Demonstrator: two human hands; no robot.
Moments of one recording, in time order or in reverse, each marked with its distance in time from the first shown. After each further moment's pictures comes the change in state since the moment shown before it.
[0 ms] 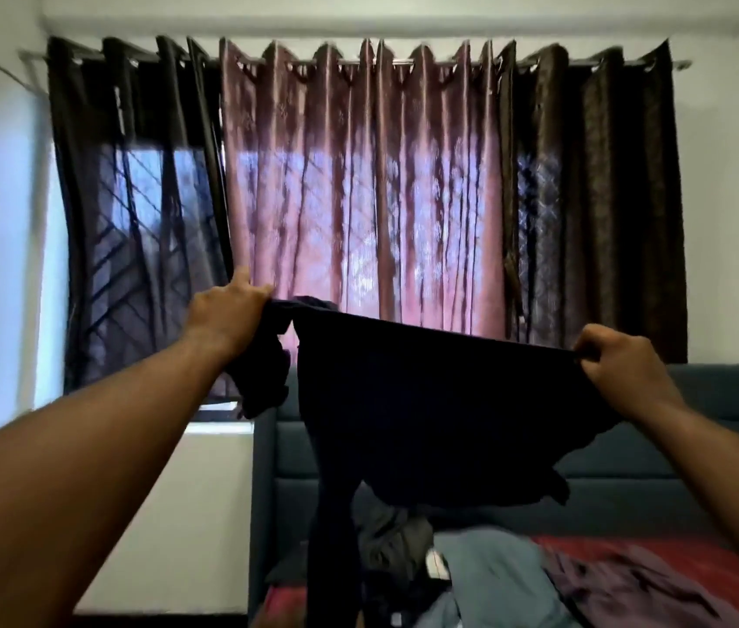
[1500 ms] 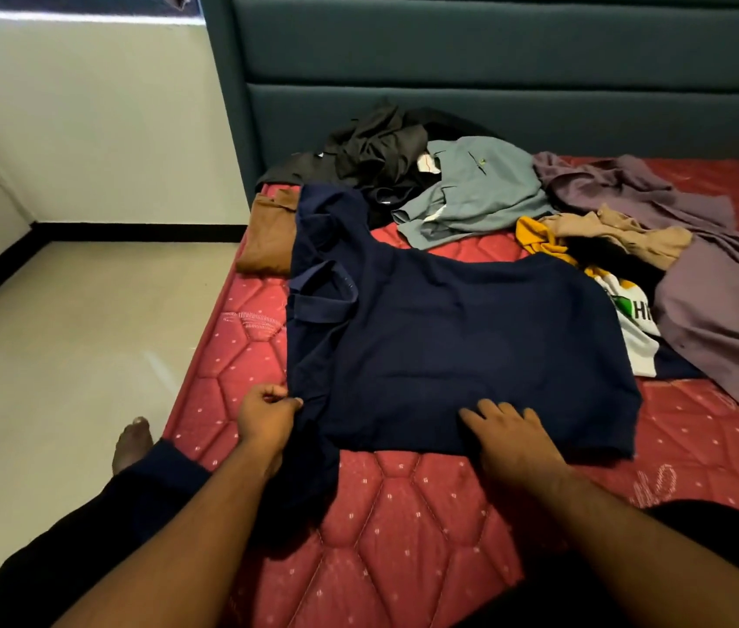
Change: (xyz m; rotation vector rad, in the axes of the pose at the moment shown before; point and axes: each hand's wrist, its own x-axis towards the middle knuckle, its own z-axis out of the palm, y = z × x) left_hand -0.611 0.134 0.228 -1.097 -0.837 -1.248; right_hand -0.575 0.093 0.131 -0.530 -1.285 -0.257
